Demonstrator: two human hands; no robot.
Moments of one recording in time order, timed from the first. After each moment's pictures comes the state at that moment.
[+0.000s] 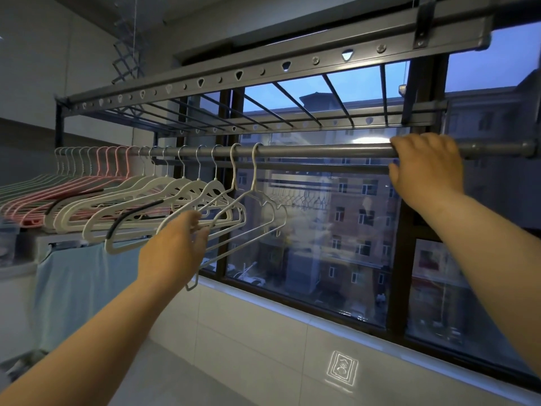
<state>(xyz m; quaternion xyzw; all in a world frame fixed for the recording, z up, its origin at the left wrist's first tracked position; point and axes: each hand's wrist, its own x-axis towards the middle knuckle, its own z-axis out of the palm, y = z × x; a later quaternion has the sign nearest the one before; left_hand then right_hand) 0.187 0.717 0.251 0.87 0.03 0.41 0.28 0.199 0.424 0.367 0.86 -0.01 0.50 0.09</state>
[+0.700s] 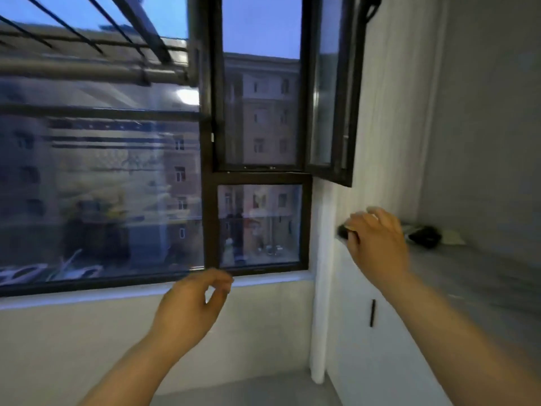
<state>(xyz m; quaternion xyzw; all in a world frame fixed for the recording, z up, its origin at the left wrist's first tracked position) 0.153 0.368 0.143 0.78 -0.41 0.18 0.43 0.035 0.113 0.185 0.82 -0.17 0.53 0.16</state>
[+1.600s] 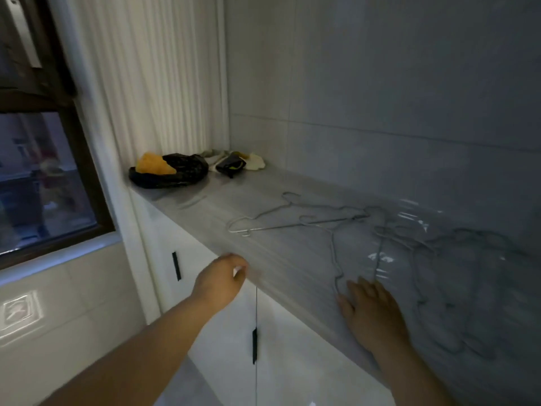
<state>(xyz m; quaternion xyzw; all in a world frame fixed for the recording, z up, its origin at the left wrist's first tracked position) -0.011 -0.105 0.014 0.73 -0.61 -0.11 0.29 -0.261 -0.122 0.004 0.76 -0.64 0.09 -0.04</state>
